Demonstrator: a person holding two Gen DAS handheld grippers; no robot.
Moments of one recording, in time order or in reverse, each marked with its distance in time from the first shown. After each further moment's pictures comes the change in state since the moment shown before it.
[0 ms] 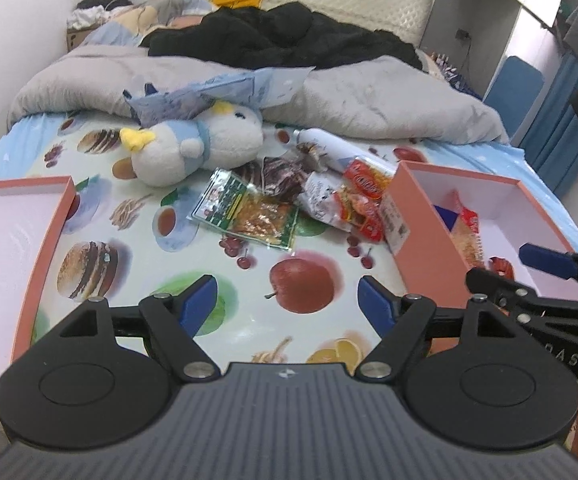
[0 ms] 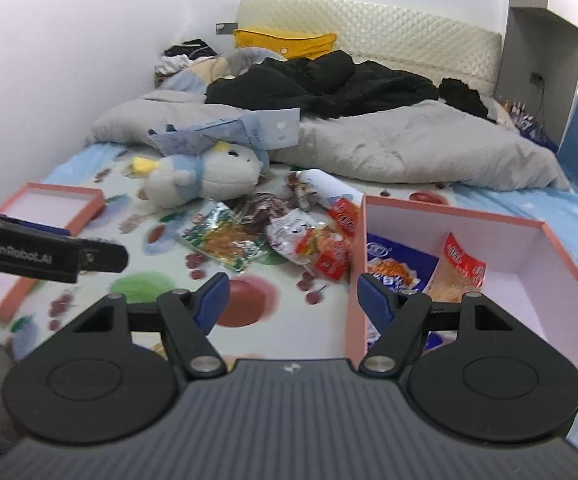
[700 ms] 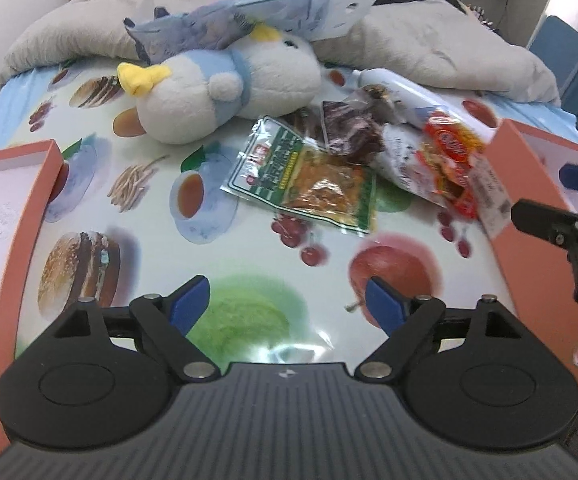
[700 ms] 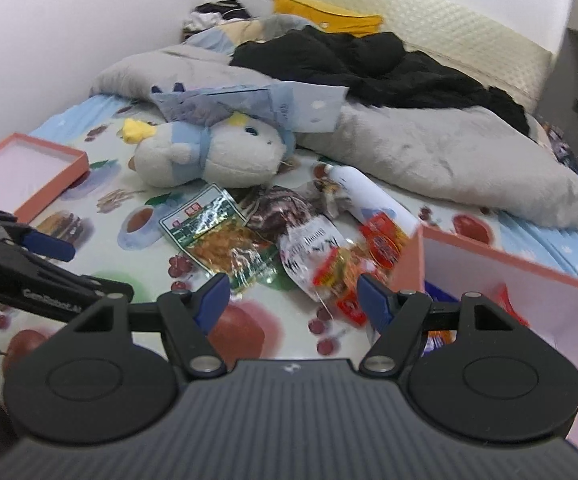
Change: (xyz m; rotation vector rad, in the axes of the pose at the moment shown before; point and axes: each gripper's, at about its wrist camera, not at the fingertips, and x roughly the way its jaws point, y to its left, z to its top) left arm 0.140 0.064 0.018 0.001 0.158 0.061; right arm 0.118 0.028 0.038 -0.194 0.079 0.049
